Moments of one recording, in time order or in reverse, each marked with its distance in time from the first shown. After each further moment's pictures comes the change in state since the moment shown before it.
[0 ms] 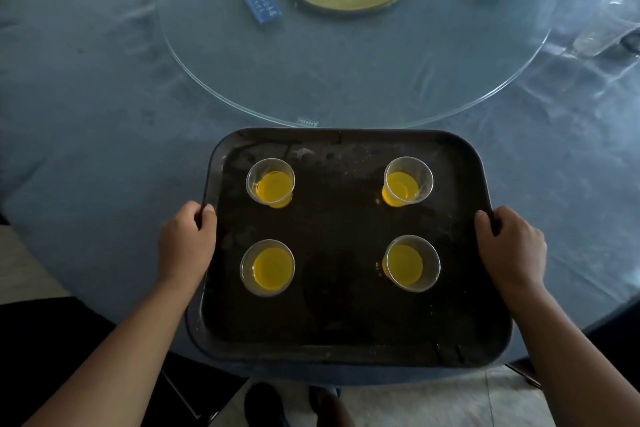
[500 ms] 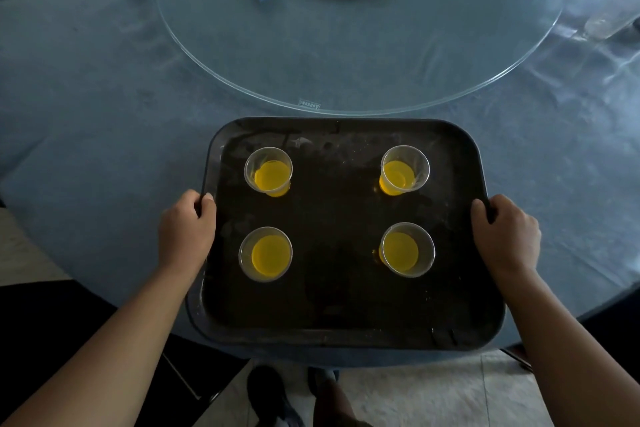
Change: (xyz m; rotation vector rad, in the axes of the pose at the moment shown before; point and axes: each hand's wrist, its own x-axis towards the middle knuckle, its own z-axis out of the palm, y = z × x) left_hand -0.004 -0.013 0.009 0.022 -0.020 -0.022; right_hand -0.006 -0.003 0.010 0.004 -0.022 0.006
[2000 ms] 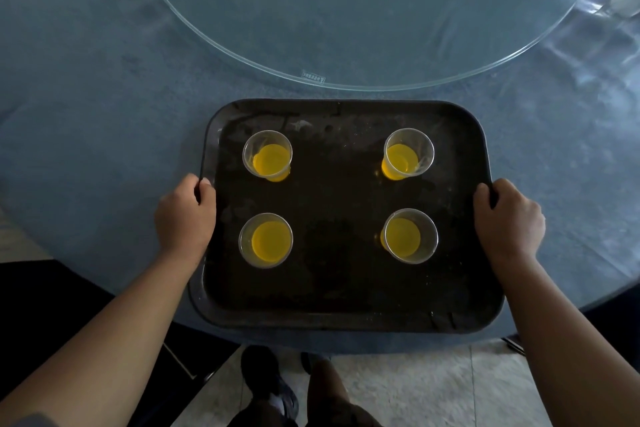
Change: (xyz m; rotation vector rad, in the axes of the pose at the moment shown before) left_hand 0.000 -0.020 0.025 0.060 0.051 -0.027; right_hand 0.001 -0.004 0.017 -0.110 0.039 0.020
